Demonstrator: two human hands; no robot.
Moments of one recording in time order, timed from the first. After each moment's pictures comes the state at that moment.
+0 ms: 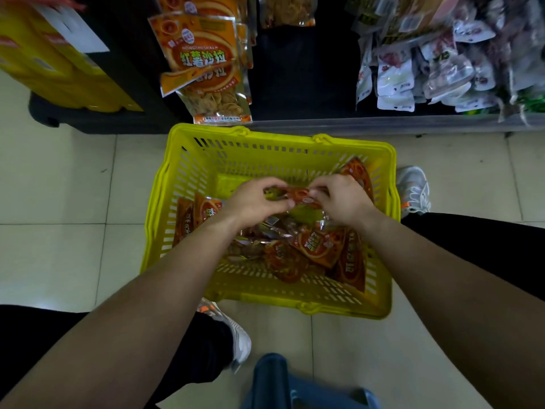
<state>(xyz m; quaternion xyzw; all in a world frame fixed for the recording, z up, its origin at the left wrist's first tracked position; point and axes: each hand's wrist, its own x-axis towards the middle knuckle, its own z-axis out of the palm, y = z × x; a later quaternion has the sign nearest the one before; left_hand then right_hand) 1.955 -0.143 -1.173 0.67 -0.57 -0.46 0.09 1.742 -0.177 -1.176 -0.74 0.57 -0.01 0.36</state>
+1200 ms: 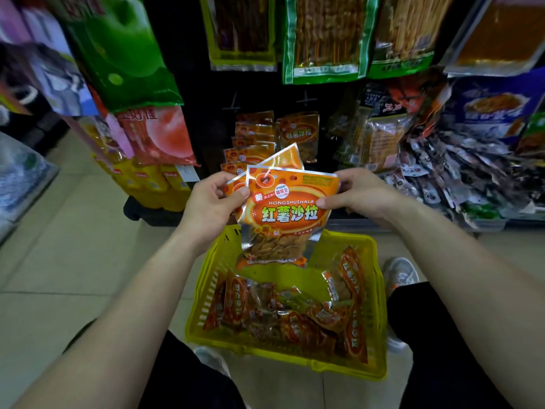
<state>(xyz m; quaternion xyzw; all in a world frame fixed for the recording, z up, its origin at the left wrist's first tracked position) 2.007 -0.119 -0.919 0.63 -0.46 -0.41 0.48 1.747 -0.210 -0.926 -0.63 0.49 -0.22 0.56</state>
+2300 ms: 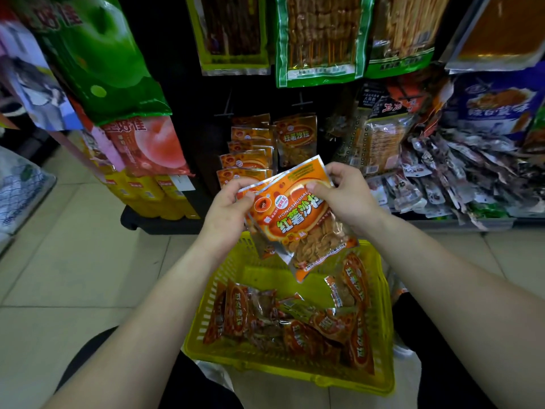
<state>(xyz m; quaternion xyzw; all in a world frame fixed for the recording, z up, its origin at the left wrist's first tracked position) 1.979 -0.143 -0.929 0.61 -0.44 -0.45 0.49 1.778 -0.225 -0.952 -0.58 0.51 -0.38 0.51</state>
